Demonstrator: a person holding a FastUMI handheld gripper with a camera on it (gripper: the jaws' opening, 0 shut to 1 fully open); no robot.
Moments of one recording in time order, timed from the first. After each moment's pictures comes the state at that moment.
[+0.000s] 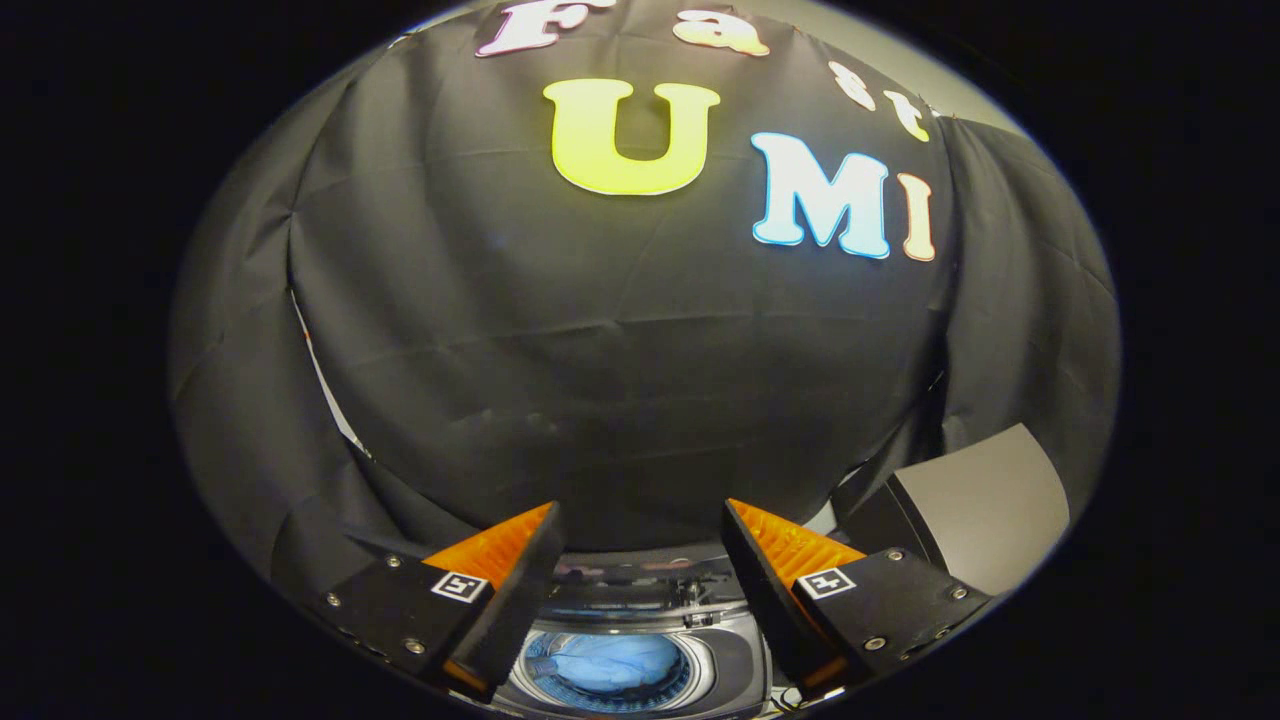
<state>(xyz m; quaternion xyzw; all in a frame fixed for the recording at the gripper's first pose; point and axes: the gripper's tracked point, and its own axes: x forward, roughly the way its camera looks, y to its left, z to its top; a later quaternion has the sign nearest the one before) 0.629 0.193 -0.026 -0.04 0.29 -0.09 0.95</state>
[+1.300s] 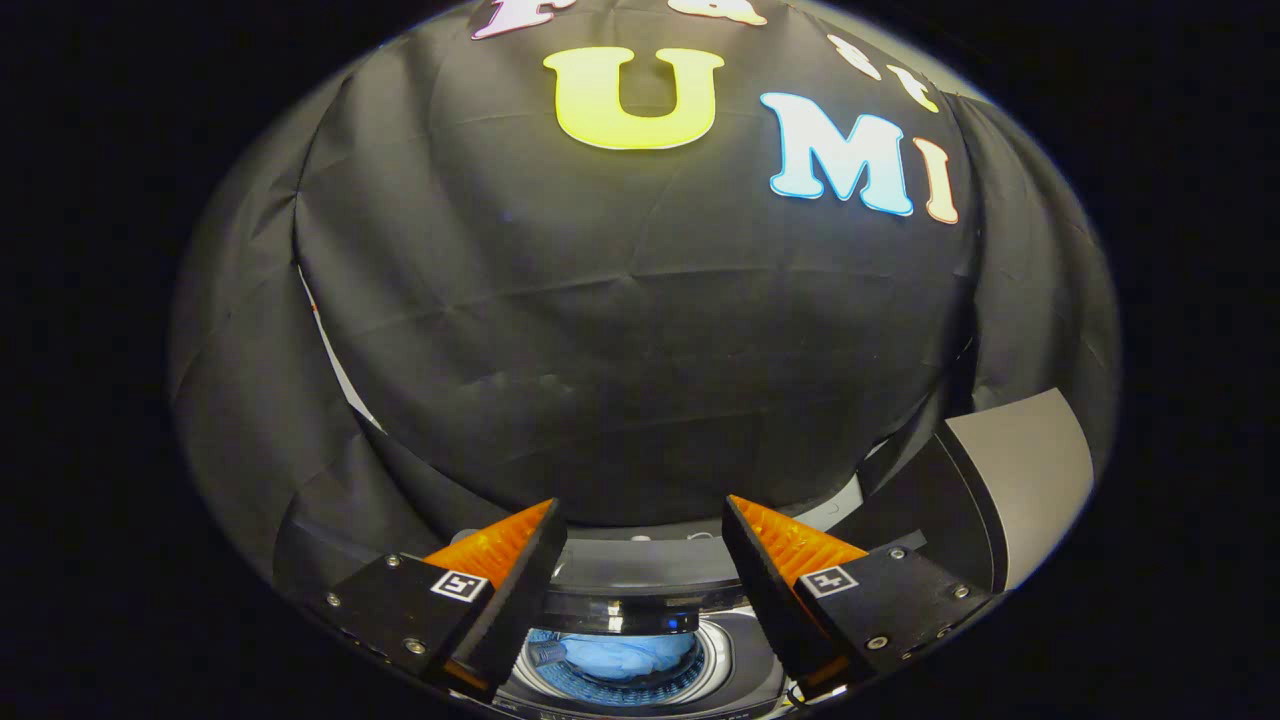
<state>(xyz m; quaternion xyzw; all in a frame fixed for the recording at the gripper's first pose) 0.620 0.196 -0.080 -0.02 0.32 -0.07 0.94</state>
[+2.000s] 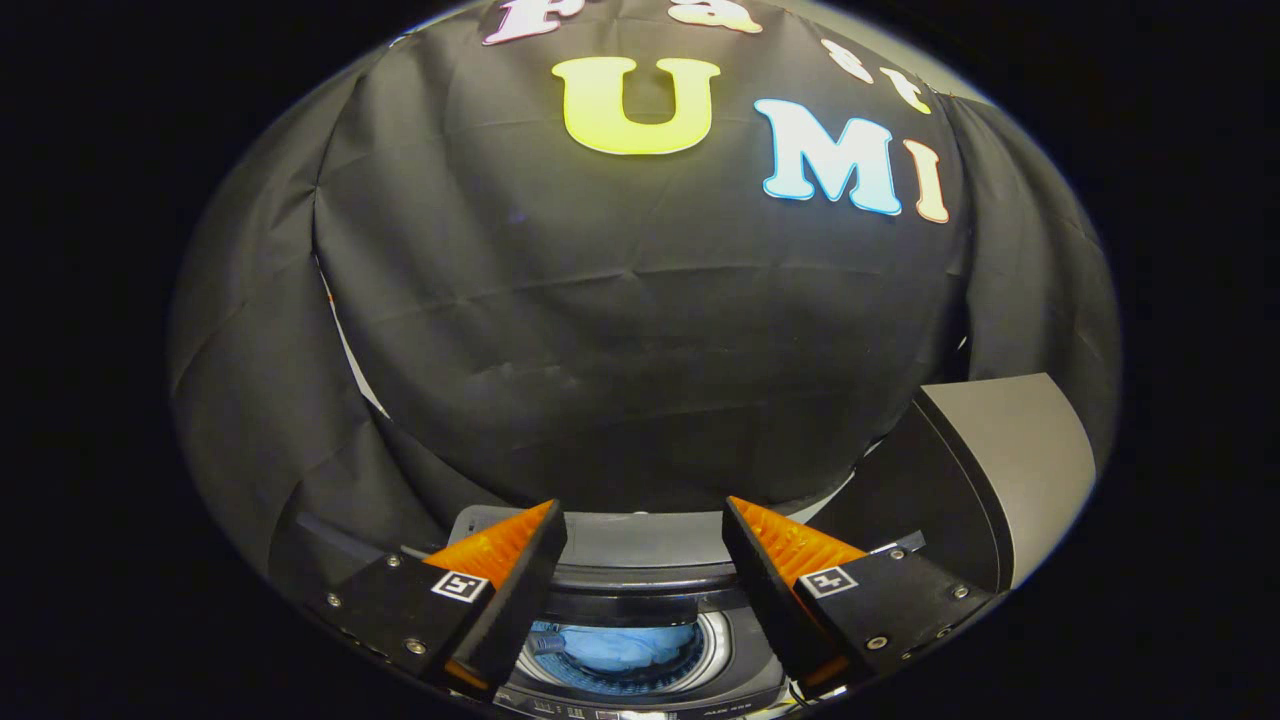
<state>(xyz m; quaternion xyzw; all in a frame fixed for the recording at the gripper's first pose) 0.580 0.203 -0.086 -0.02 0.31 -0.06 0.95</state>
